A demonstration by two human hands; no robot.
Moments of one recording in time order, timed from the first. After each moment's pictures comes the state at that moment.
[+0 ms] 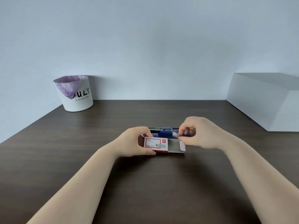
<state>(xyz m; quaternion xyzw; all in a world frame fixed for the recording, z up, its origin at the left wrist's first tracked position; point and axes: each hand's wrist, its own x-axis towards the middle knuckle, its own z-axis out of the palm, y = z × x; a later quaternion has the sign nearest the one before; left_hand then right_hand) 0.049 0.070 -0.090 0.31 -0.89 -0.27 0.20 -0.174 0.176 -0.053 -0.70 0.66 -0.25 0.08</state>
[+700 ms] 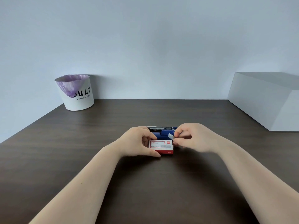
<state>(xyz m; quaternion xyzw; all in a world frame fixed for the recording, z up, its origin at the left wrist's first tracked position) 0.045 0.077 -0.085 0.32 -0.90 -0.23 0.18 -0.159 0.175 -0.063 -0.66 0.68 -0.24 0.21</state>
